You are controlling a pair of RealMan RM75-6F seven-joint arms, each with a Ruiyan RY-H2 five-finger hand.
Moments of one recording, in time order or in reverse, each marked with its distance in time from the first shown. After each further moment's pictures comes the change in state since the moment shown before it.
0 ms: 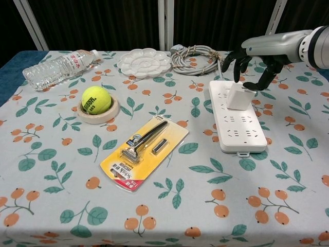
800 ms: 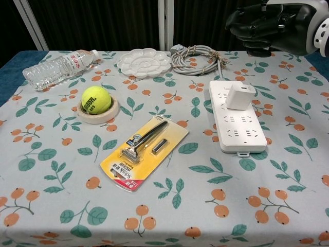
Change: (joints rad) left arm 0.002 0.015 0.000 -0.049 0.003 0.013 0.042; right arm -0.249 -0.066 0.193 0.062 -0.453 0.035 1.361
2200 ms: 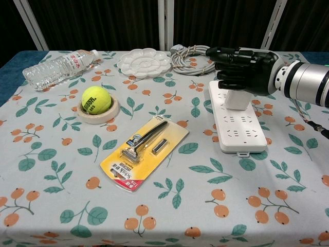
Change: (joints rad) left arm -0.001 -0.026 0.001 0.055 -0.008 -0.014 -0.052; right arm 0.057 -0.229 -0.083 0.395 -0.305 -0.090 0.757
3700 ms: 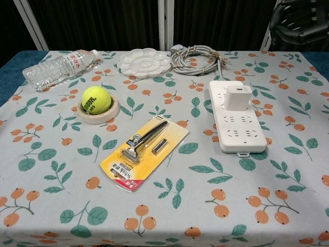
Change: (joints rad) left arm -0.007 -0.009 -0.029 -0.010 0.017 0.057 0.047; right arm -0.192 0.243 -0.017 -0.191 0.058 0.381 -1.042
